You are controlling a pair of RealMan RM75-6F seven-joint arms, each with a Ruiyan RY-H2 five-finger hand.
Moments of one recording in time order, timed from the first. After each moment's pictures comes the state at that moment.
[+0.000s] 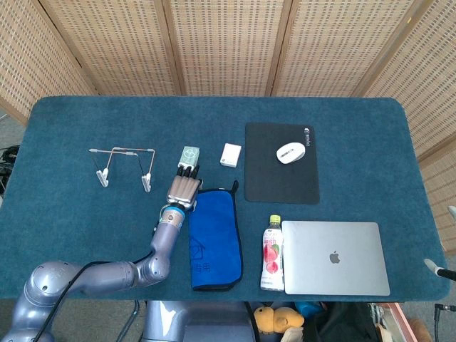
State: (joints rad) left arm -1.10 -1.90 -0.26 -1.15 0.38 0.94 0.92; right arm 0.00 -0.94 0.11 -1.67 -1.35 1.45 0.12
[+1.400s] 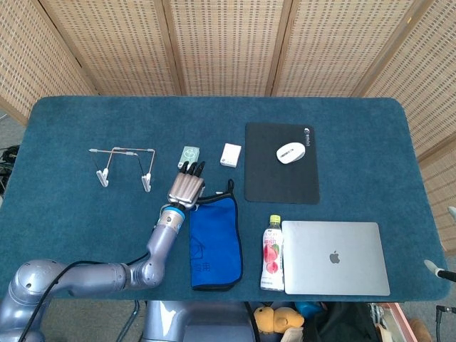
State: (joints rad) left arm -1.08 -1.81 -0.26 -1.31 0.51 1.00 0.87; right arm 0.00 -0.93 0.10 -1.67 -1.37 1.46 0.14
